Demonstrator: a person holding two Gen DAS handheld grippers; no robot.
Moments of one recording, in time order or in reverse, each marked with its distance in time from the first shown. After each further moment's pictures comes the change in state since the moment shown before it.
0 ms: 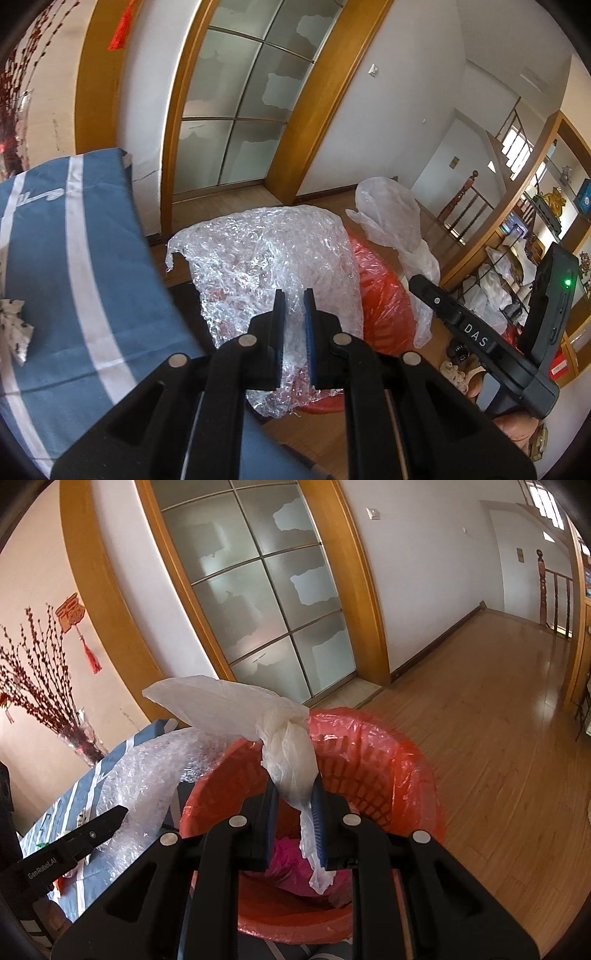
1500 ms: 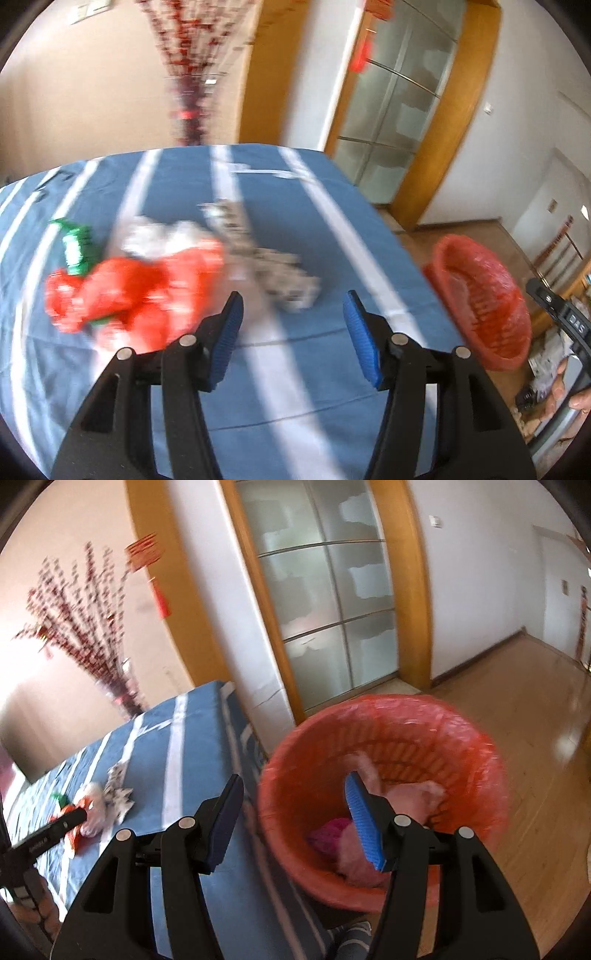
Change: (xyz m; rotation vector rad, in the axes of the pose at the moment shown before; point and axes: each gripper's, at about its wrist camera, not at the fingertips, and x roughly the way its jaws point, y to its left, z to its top) left arm -0.149 0.166 -0.059 -0.193 -0.098 0.463; right arm -0.004 0.095 -0.034 -0.182 0.057 0.108
